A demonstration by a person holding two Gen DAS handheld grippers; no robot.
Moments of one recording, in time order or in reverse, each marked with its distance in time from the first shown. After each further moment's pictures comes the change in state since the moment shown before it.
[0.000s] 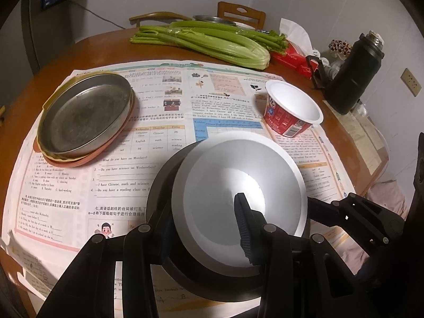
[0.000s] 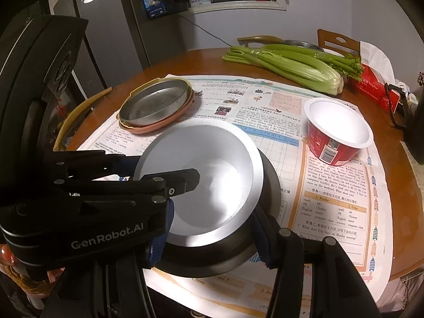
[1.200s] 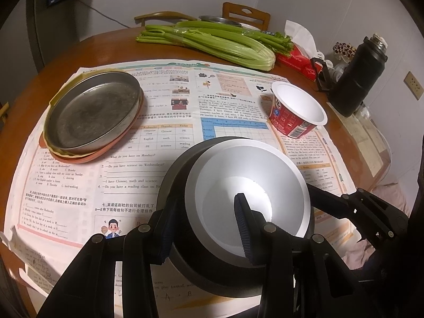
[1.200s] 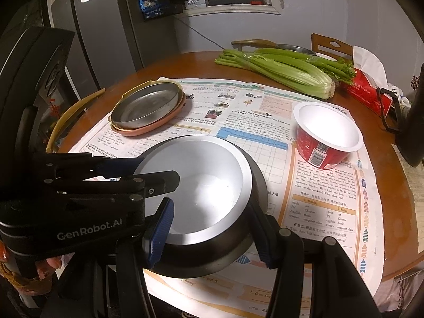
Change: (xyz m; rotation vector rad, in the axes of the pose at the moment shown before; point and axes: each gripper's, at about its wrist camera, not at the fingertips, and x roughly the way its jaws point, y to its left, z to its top) left arm -0.005 0.007 -0.002 -0.018 -0.004 0.012; right arm -0.005 -0.002 0.002 -0.009 -0.018 -0.048
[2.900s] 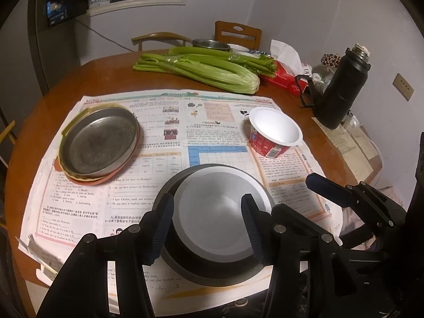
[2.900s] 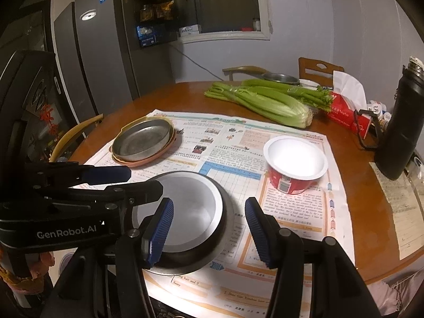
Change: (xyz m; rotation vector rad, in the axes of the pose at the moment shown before) left arm -0.050 -0.029 0.009 0.040 -0.097 0.010; right arm -0.054 -0.014 0.008 0.012 -0.153 -0.038
